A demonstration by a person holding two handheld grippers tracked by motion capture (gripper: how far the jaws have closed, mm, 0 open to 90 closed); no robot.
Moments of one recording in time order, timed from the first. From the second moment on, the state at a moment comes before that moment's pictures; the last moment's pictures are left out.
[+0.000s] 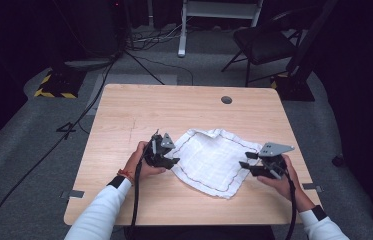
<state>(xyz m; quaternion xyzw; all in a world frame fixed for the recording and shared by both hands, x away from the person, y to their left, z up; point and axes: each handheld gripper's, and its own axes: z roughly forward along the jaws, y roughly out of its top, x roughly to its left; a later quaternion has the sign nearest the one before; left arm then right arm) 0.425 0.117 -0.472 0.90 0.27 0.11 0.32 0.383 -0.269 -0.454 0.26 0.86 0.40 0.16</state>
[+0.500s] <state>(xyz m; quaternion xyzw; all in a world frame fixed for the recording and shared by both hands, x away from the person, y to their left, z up) 0.413 0.126 -0.481 0.92 0.24 0.05 0.30 0.374 -0.260 -0.480 0.25 0.90 0.33 0.15</state>
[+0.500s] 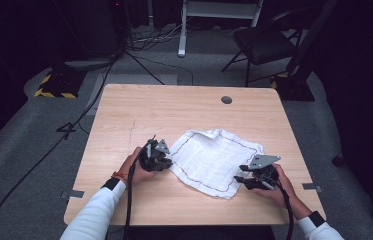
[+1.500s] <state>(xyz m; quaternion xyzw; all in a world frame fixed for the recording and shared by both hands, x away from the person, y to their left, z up) 0.454 0.063 -0.457 0.90 0.23 0.10 0.36 0.458 -0.320 -0.492 0.44 0.81 0.32 0.20</state>
